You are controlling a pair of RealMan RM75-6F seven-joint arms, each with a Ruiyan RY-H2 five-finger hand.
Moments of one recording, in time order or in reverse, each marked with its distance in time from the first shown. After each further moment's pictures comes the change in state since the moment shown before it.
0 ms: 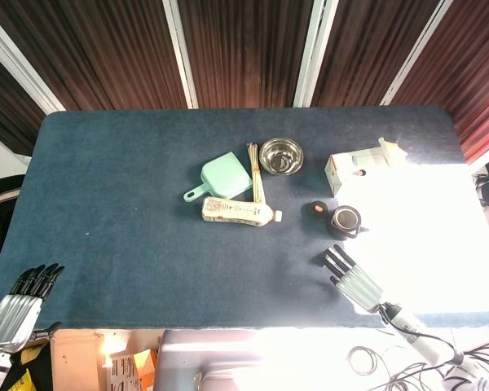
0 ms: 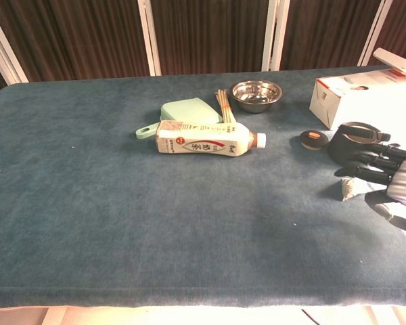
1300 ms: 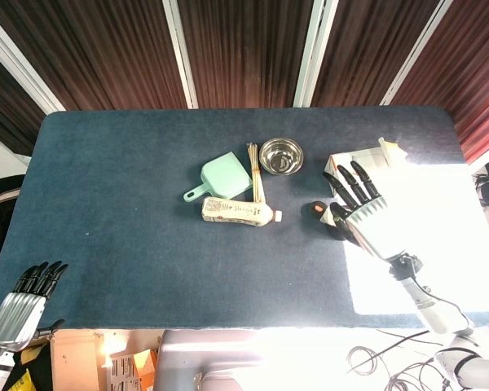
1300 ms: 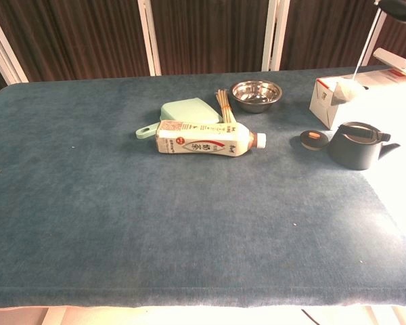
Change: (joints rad) left arm -0.002 -0.002 -0.008 -0.022 0.010 0.014 0.045; right arm 0.096 0.357 0.338 -0.591 0.185 0.090 0.020
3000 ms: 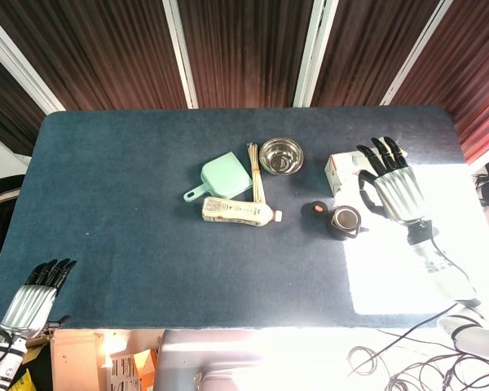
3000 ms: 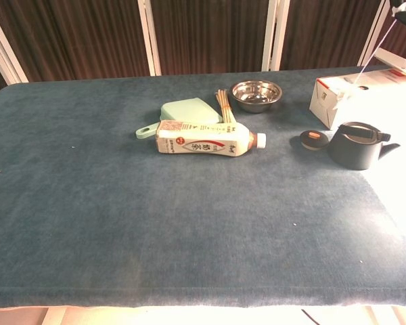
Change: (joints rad) left arm -0.063 -0.009 -0.022 -0.043 -0.116 -0.160 0.077; right arm 0.048 -0.068 0.032 0.289 0.170 -0.126 0.257
